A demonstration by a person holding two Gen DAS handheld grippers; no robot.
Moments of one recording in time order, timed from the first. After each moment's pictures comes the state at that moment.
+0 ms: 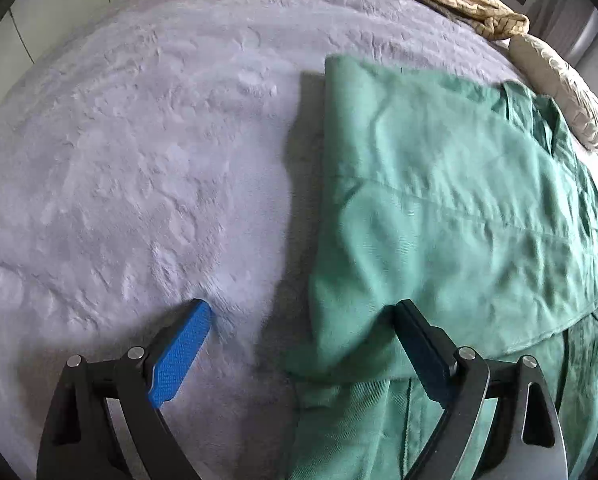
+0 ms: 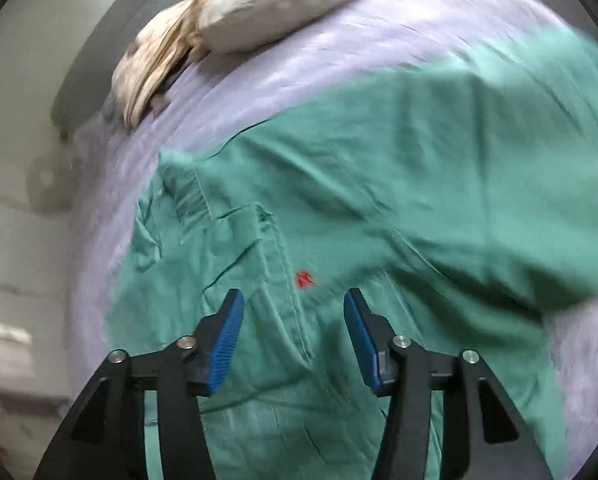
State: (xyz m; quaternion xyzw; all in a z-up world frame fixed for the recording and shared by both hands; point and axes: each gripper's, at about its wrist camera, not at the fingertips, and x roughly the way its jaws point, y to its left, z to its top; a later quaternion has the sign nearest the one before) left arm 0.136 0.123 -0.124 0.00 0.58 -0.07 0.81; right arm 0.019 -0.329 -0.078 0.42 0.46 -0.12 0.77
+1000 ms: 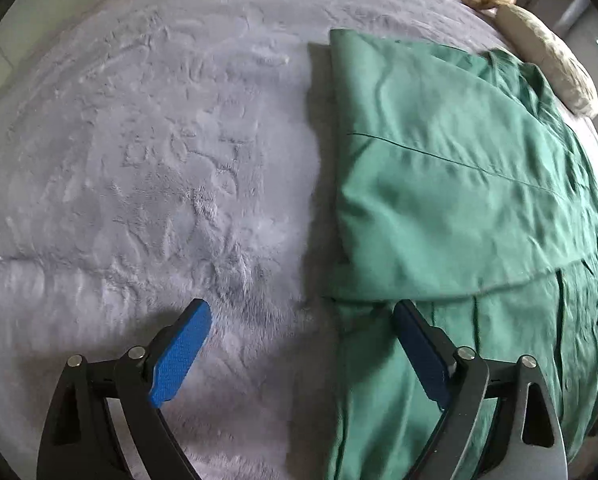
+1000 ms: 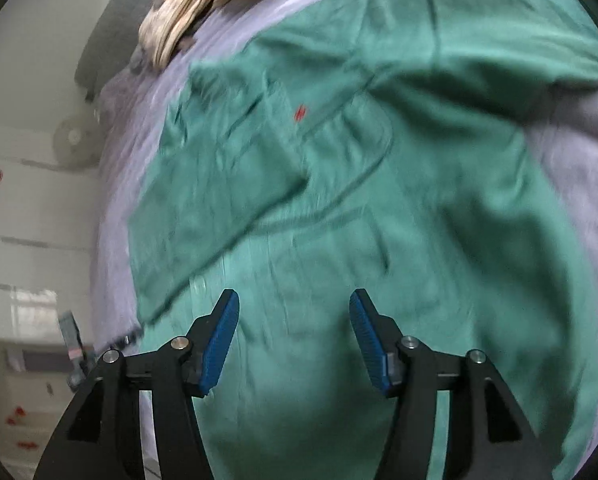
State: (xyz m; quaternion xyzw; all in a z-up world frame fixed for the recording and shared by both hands) left arm 0.139 0.148 -0.116 0.01 0.63 -0.10 0.77; right arm -0.050 -0.275 -0.096 0.41 0.52 -0.04 0.75
